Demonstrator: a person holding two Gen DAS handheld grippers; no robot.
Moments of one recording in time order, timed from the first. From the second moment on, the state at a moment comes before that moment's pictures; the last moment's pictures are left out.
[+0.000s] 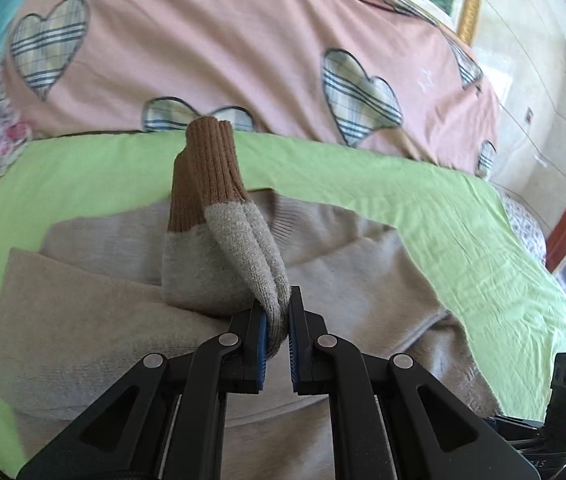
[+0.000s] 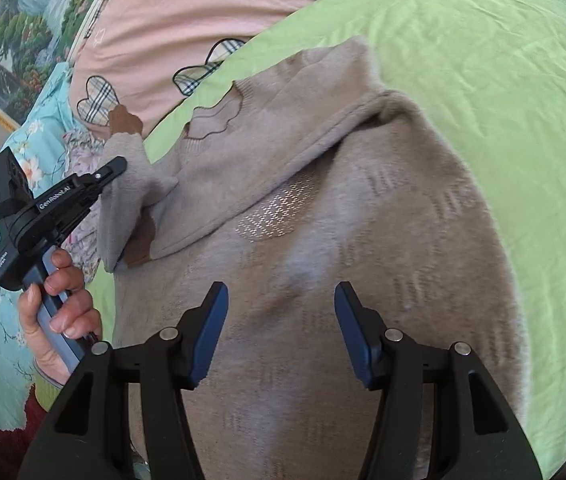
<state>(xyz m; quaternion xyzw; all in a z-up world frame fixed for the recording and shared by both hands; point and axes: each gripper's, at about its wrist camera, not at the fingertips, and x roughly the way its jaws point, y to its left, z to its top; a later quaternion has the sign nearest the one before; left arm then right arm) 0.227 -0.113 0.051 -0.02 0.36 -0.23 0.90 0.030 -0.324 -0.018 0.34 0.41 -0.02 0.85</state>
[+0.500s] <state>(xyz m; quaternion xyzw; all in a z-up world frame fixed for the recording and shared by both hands) 0.184 -0.141 0.010 0.09 0.37 -0.28 0.88 0.052 -0.340 -0.011 0.34 0.40 -0.03 0.85</state>
